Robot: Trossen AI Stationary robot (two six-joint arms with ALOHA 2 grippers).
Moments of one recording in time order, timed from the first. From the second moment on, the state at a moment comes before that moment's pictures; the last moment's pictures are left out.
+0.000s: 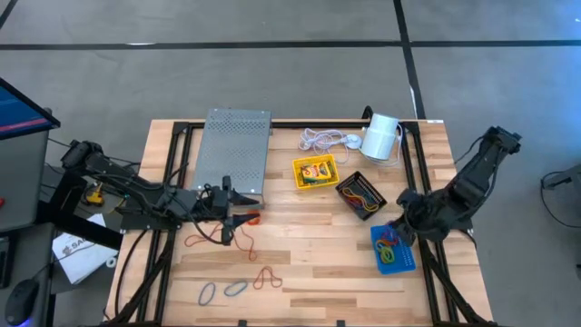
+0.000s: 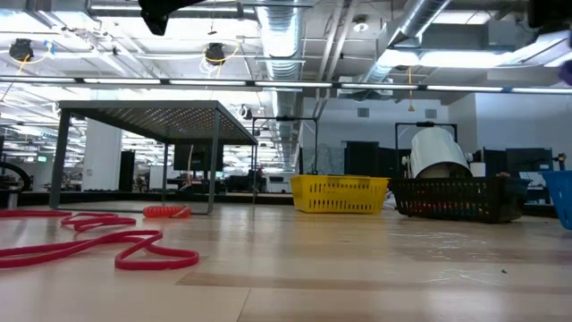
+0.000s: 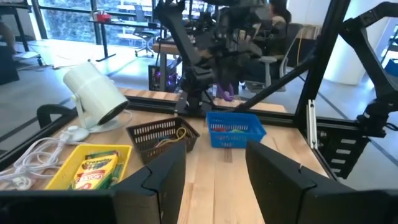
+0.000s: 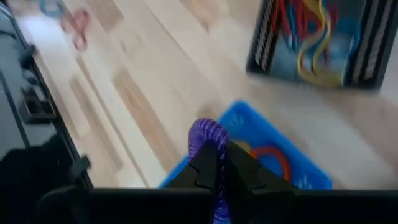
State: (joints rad) left arm -0.41 0.98 0.56 0.34 -0.52 -0.13; right arm 0.82 0.78 0.78 -1.11 0.39 1.48
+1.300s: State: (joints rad) left arm -0.41 0.98 0.56 0.28 -0.52 -0.13; right arm 0.85 1.24 0.78 -1.05 0.20 1.56
